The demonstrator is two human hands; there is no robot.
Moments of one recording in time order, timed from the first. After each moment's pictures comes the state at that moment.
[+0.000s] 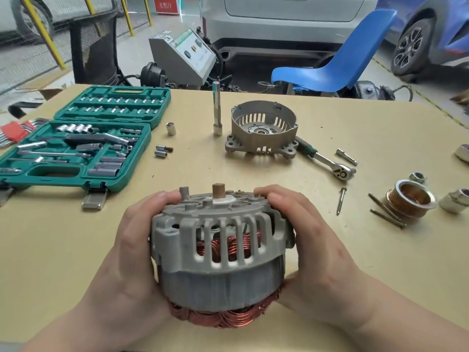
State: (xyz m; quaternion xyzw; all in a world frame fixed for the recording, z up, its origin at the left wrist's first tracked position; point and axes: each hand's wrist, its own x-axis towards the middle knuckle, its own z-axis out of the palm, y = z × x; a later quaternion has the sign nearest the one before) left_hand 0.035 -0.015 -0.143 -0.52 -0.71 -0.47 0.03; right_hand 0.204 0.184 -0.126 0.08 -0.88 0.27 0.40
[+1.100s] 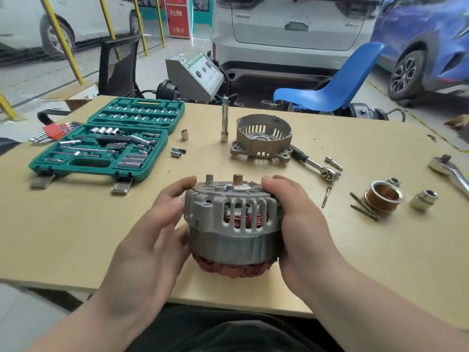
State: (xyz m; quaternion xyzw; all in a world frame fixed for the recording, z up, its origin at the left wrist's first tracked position) left_hand 0.090 -0.012 -0.088 -0.16 -0.55 -0.76 -0.31; right_hand 0.207 0.129 -0.078 -0.31 -0.53 0.75 0.23
